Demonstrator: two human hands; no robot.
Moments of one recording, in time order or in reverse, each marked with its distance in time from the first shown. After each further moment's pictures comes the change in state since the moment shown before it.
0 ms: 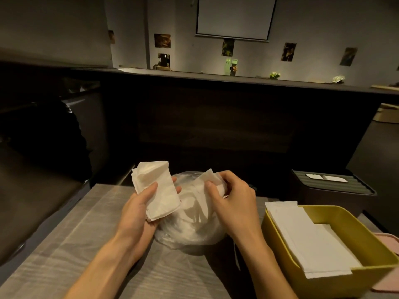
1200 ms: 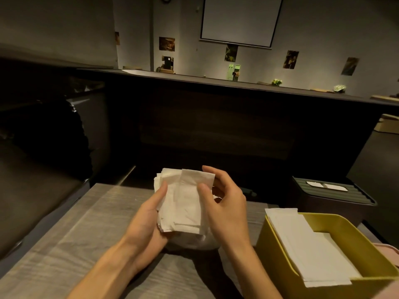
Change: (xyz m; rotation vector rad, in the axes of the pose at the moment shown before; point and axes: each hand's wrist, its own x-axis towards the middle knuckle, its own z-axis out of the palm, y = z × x) left_hand -0.017 -0.001 0.017 0.030 -0.160 -0.225; right_hand -0.005 0.000 0.022 0.330 -0.022 -0.050
